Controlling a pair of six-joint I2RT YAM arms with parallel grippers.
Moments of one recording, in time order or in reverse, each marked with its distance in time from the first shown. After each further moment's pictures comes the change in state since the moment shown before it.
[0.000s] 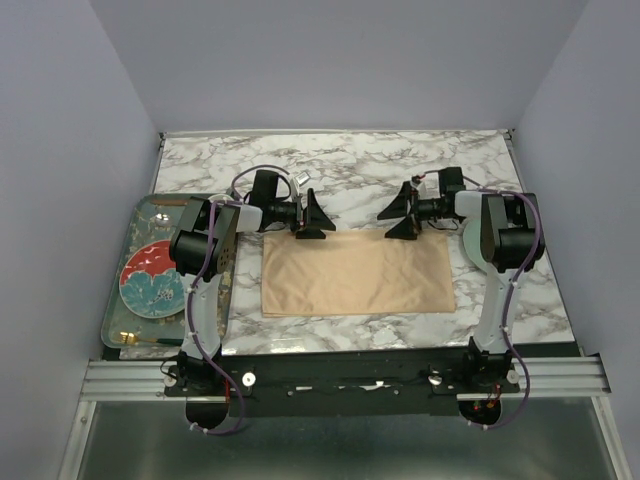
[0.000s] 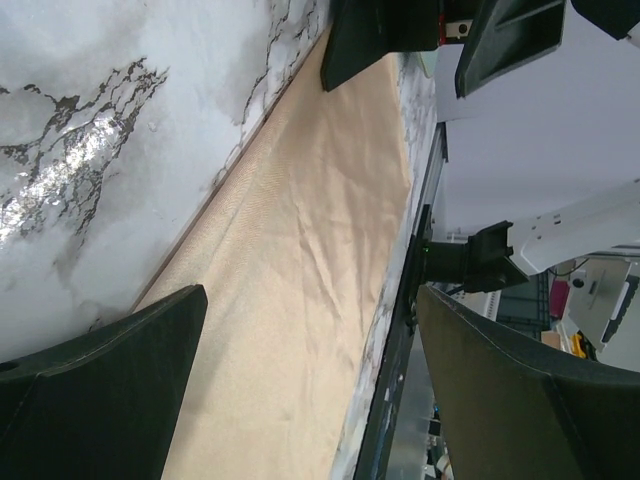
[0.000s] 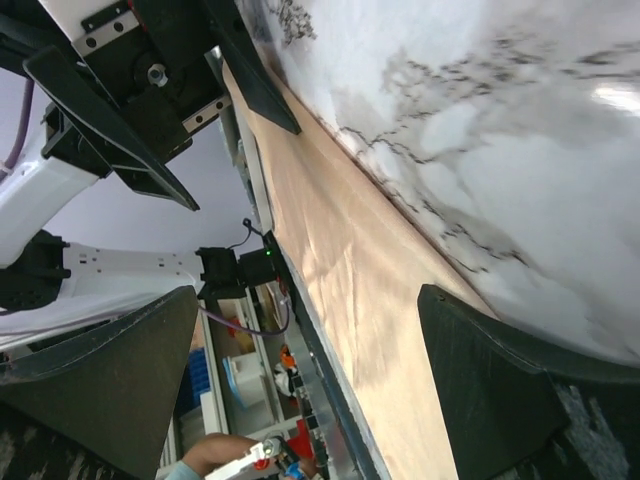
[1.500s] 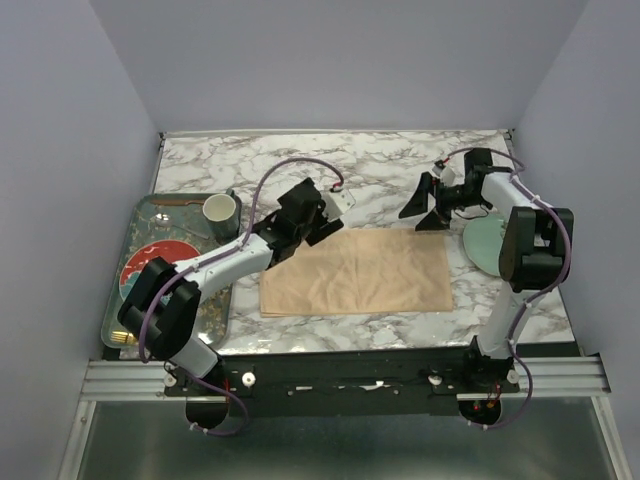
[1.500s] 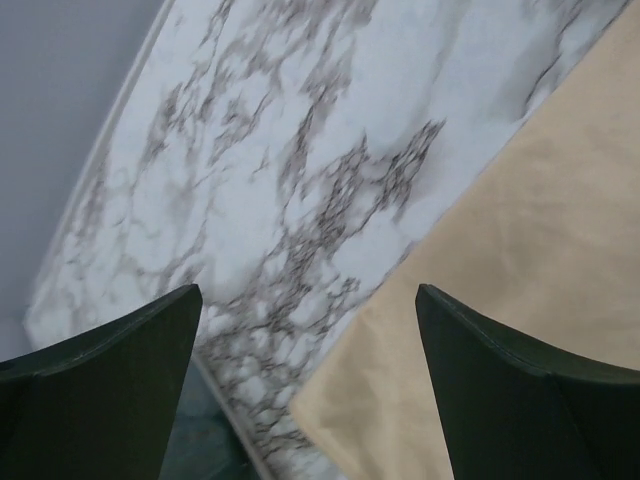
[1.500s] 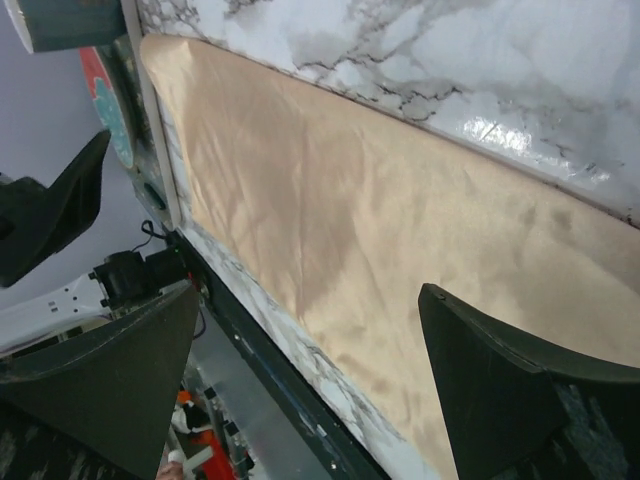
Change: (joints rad) left arm -0.404 -0.621 -0.144 -0.300 -1.277 1.069; right arm -0.105 -0.233 0.134 -0.541 0.267 -0.381
